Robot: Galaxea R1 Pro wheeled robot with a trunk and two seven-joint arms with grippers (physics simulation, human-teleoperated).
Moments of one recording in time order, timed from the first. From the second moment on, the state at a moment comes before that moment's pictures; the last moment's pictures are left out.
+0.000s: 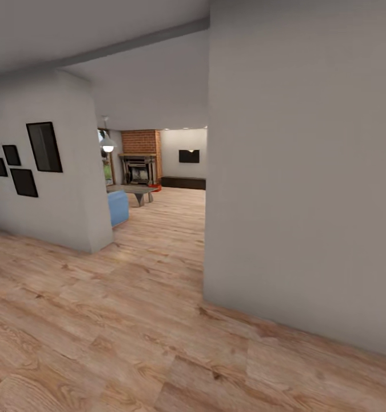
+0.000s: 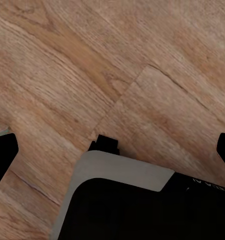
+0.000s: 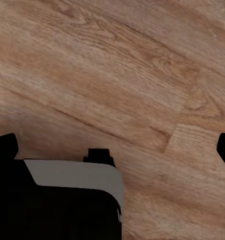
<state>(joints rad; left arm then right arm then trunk) -0.19 0.02 0.06 -0.04 0.25 -0.05 0.09 -0.18 0.01 0.11 0.03 -0.03 -0.17 -0.11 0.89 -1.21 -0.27</state>
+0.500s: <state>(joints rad) -0.19 0.02 0.06 -0.04 0.25 -0.05 0.09 -0.18 0.01 0.11 0.03 -0.03 -0.17 -0.11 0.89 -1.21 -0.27</state>
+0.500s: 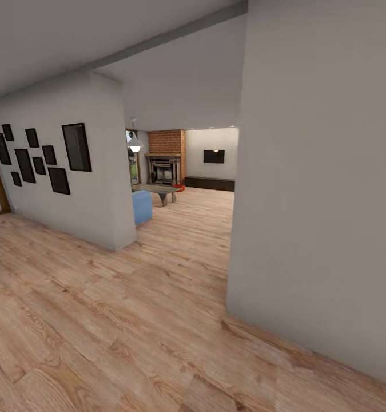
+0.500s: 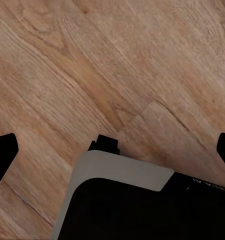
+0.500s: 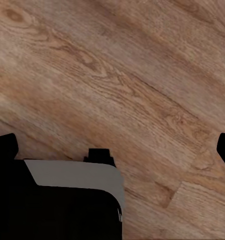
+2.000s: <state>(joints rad) -0.19 0.02 0.06 -0.04 0.25 -0.05 0.09 -0.18 0.01 0.11 0.03 -0.02 -0.17 -0.11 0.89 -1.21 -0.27</state>
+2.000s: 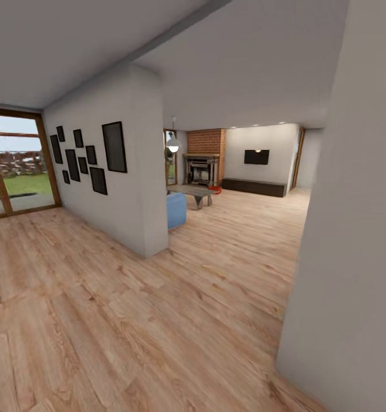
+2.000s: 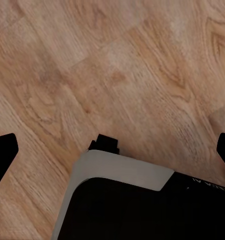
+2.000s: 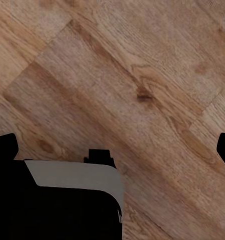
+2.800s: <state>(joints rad) -0.19 0.02 0.06 -0.04 0.25 -0.05 0.09 -0.18 0.01 0.11 0.03 -0.02 -0.17 -0.09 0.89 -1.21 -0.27</state>
